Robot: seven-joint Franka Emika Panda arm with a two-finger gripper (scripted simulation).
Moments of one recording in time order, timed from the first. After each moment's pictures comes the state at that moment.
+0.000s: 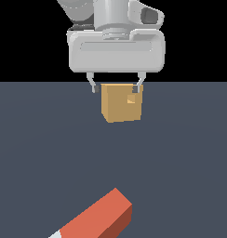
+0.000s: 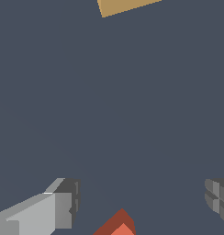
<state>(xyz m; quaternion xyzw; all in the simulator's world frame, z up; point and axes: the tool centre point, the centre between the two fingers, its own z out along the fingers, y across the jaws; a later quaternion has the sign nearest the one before) 0.006 -0.011 0.177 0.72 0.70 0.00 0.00</state>
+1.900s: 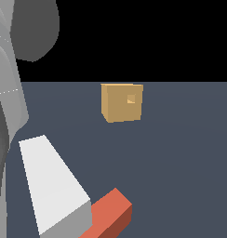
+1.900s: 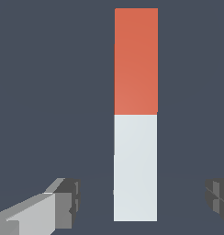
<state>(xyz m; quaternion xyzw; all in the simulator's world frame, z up) -0.088 -0.255 0.064 0.94 0.35 0.00 0.00</state>
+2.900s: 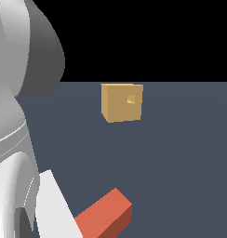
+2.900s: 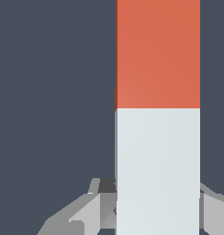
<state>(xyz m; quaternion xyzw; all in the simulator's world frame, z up) -0.090 -0.256 0.018 0.94 0.35 0.00 0.00</state>
